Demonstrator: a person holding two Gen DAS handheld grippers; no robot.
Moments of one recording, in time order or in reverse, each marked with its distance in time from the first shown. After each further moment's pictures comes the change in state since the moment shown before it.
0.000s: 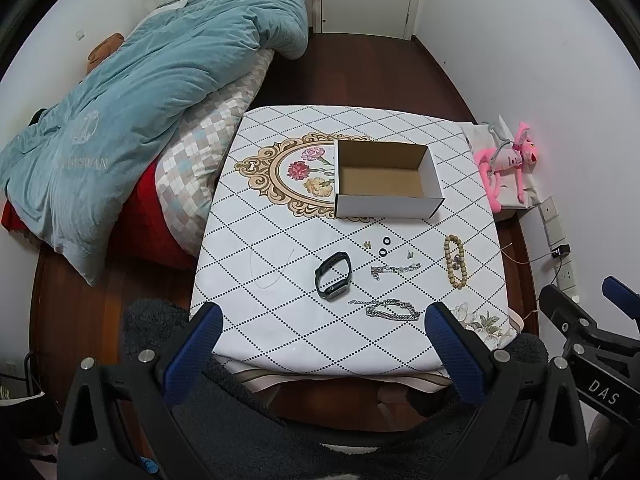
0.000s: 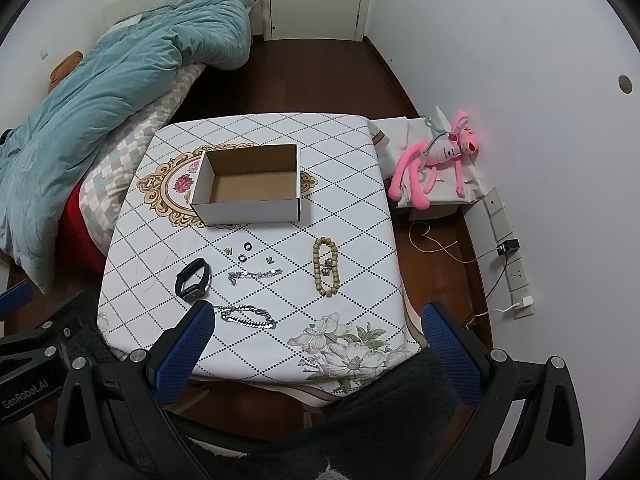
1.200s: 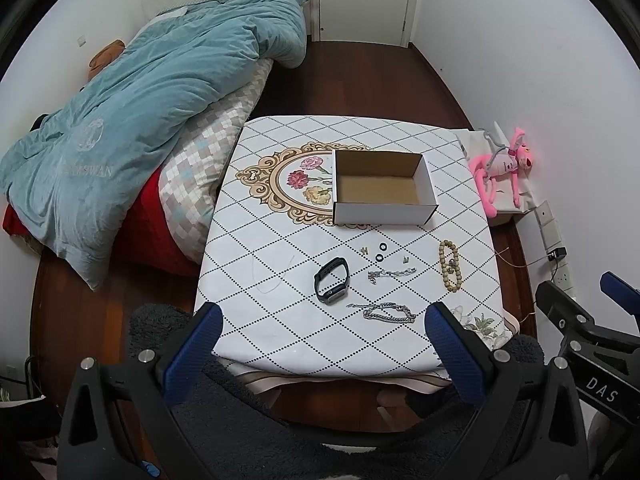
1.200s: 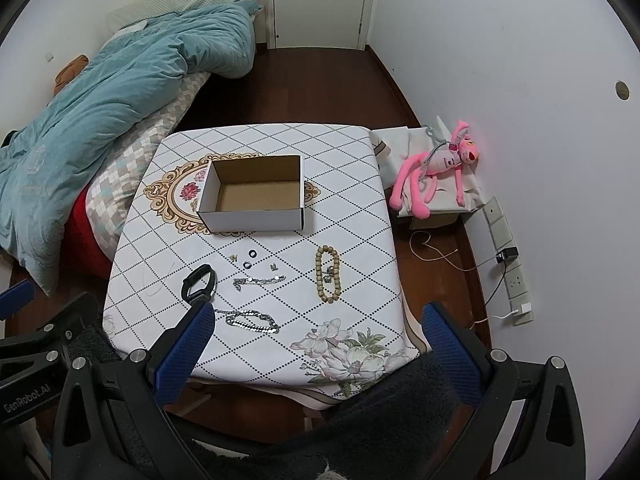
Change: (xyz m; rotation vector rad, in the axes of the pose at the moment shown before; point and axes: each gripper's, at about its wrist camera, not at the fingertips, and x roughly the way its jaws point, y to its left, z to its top) left arm -0.017 -0.001 0.001 0.003 -0.027 -0.003; right arm -0.016 0.002 0.003 -0.003 -0.031 0.002
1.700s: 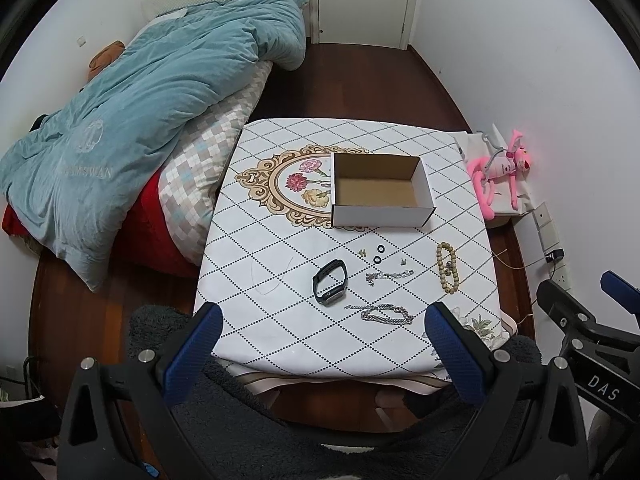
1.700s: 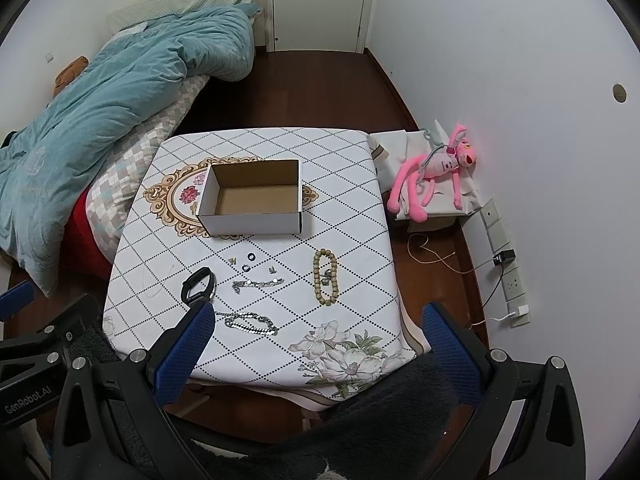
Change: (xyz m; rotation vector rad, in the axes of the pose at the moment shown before) left arm -0.005 -0.004 0.002 0.003 -0.005 -0.003; right arm -0.005 -0.004 -0.001 0.000 -0.008 0.000
